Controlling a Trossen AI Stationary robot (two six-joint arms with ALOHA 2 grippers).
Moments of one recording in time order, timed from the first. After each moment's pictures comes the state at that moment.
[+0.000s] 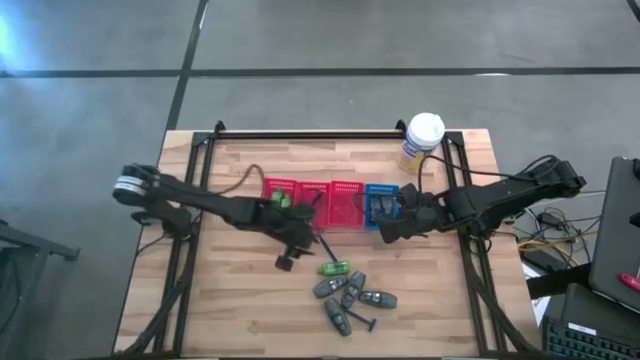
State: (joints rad) left arm -0.12 1.54 0.97 -0.16 0.10 0.26; right arm 0.27 1.24 1.04 -0.94 0.44 1.27
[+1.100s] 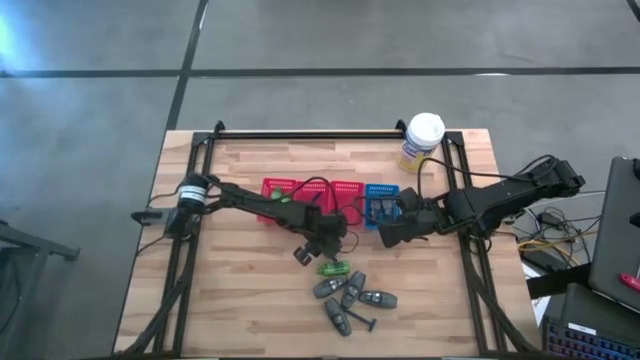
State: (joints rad) left arm -0.06 2.02 1.41 -0.51 0.06 0.74; right arm 0.29 1.25 1.04 -0.94 0.37 1.32
